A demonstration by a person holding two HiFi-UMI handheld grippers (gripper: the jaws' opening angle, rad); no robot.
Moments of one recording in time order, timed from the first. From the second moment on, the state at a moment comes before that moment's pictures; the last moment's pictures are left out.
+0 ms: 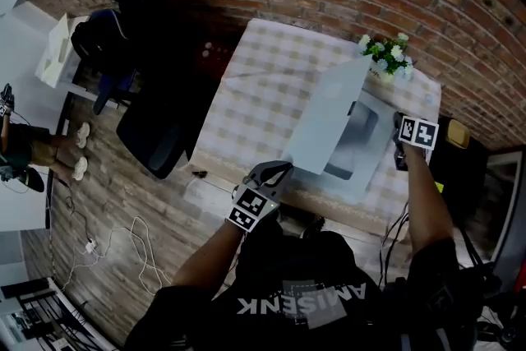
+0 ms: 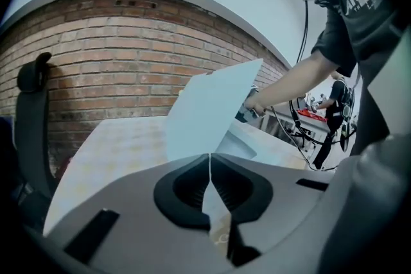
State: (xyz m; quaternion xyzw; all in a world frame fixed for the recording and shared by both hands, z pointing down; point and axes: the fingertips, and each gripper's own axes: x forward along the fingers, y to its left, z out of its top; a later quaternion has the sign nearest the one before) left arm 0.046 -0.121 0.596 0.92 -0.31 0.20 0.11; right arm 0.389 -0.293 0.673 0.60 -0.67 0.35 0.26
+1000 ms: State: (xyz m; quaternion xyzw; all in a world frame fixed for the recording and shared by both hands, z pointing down) left arm -0.053 -0.181 0.619 0.79 -0.55 0.09 0.23; right arm 0.386 -0.294 0.673 0.60 -0.66 0.32 0.31
